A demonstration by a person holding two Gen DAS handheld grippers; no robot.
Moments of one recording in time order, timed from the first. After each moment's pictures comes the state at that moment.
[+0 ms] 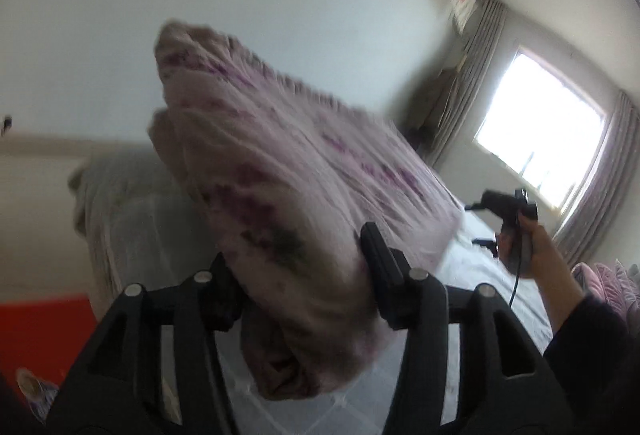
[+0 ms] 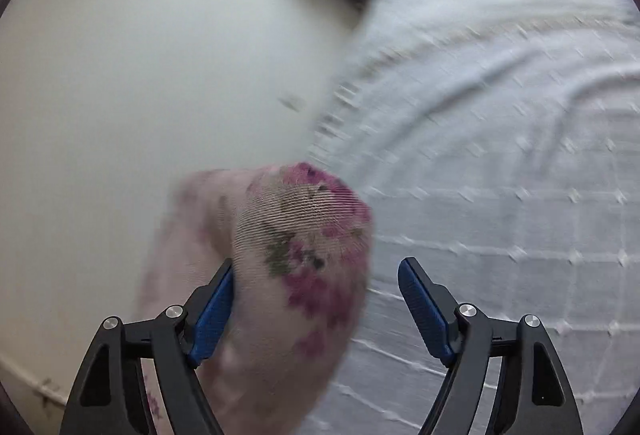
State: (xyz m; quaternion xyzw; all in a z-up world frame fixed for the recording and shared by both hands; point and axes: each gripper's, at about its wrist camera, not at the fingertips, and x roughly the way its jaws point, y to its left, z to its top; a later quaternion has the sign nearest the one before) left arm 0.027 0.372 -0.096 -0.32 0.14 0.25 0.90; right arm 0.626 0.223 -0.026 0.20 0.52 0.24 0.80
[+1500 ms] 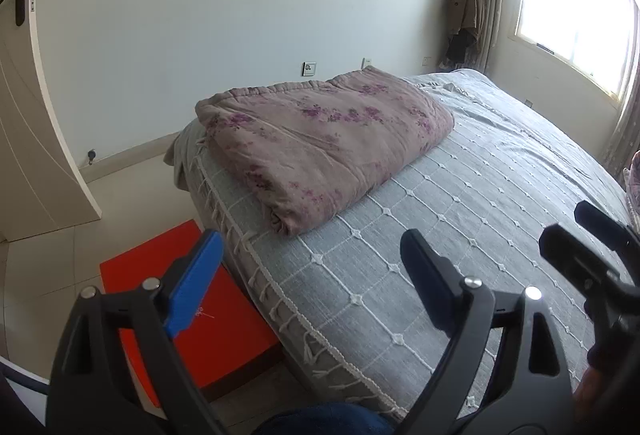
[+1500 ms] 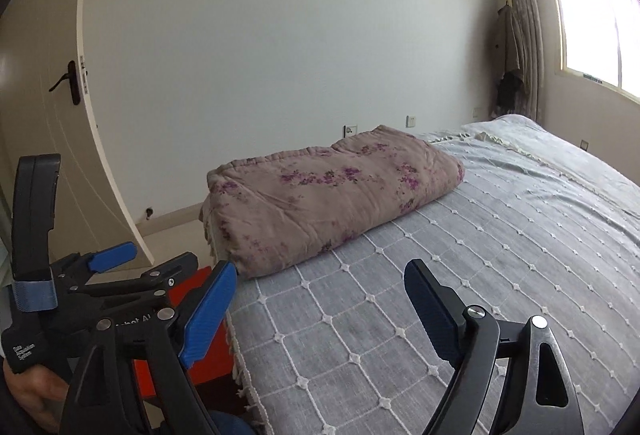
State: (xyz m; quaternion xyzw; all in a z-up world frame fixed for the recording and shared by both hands) left arm -0.041 0.195 -0.021 -0.16 0.28 0.37 0.87; right arm 0.115 0.110 0.036 -0.10 0.25 0.47 0.84
